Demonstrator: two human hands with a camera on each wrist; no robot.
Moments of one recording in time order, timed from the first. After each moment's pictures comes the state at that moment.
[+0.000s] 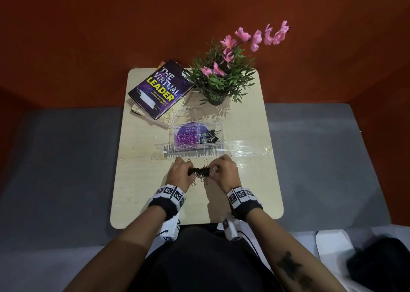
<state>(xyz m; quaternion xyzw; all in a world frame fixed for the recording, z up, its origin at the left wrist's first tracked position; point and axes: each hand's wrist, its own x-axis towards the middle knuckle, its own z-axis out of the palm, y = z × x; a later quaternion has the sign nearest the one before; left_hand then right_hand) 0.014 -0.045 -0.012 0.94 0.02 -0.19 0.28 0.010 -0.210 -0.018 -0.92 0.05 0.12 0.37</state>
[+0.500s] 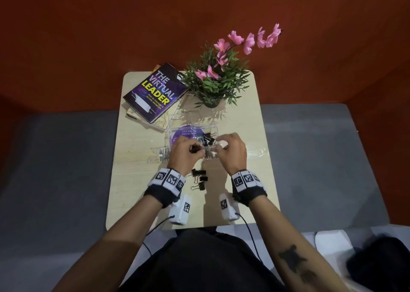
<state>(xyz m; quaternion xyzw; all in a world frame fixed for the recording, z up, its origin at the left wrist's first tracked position) 0.062 -0.074 0.053 0.89 0.04 -0.12 0.45 0.063 -0.231 0.030 -0.92 0.09 0.01 0.37</state>
